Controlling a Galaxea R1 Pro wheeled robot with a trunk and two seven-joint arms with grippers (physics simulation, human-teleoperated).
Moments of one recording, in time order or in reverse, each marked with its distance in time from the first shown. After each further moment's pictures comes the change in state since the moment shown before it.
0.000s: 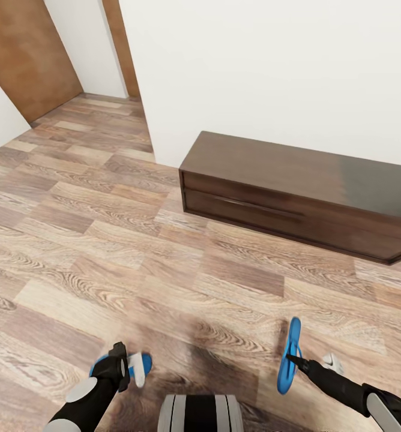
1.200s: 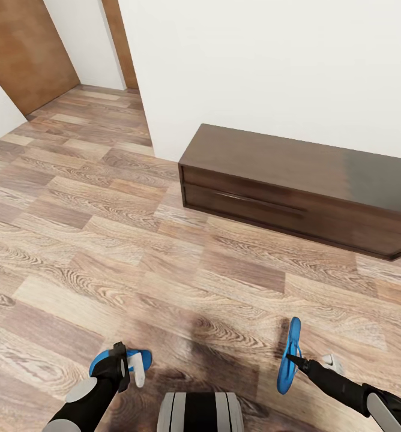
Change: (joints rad) left arm 0.000 0.000 0.000 0.000 0.000 0.000 0.000; right arm 0.000 0.000 0.000 0.000 -0.001 0.000 0.000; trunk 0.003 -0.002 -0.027
